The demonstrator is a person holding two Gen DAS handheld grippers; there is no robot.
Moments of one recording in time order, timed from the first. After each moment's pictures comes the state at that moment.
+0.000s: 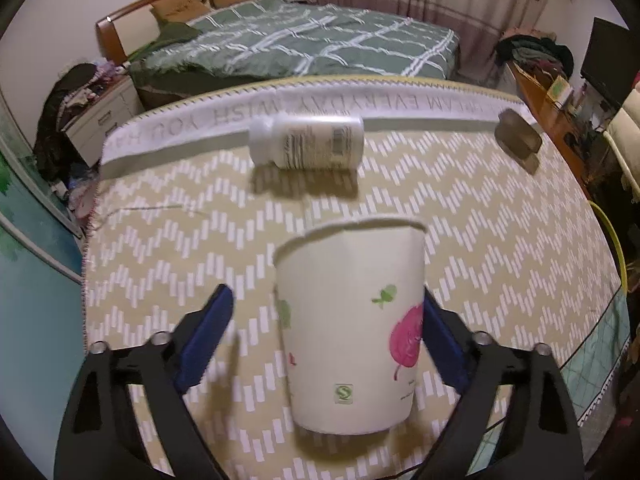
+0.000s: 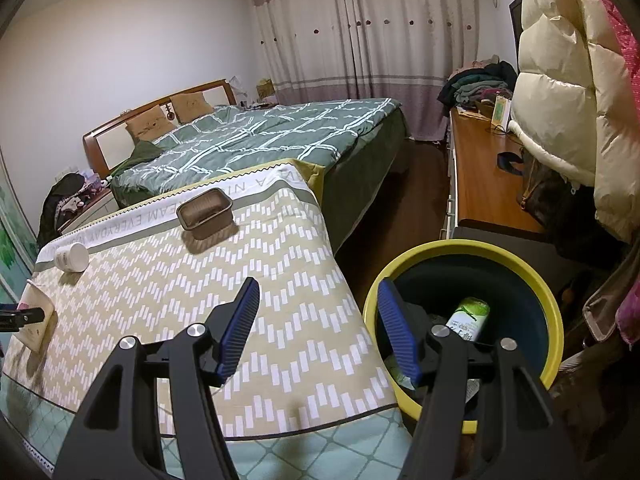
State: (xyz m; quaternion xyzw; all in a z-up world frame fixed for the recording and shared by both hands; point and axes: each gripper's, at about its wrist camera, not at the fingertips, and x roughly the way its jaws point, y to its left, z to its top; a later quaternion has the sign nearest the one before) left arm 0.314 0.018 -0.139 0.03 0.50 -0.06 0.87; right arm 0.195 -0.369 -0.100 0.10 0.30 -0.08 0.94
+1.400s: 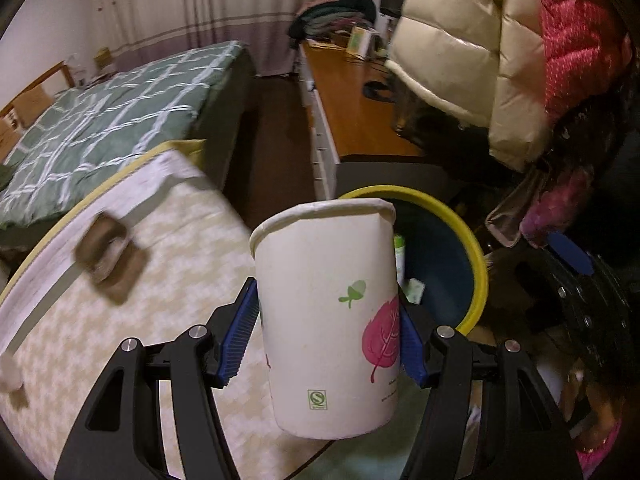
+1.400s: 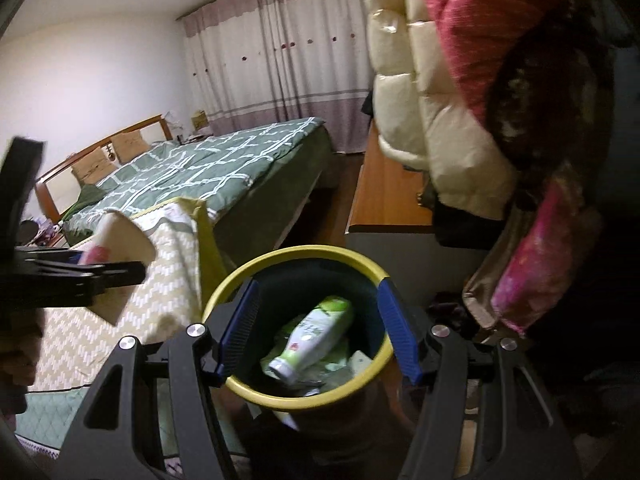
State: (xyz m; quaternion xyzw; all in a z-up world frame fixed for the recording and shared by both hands) left arm 0.286 -0.394 -0.092 0.15 0.43 -0.36 0.82; right arm 0.085 -0.498 -0.085 0.13 0.26 -0.20 0.94
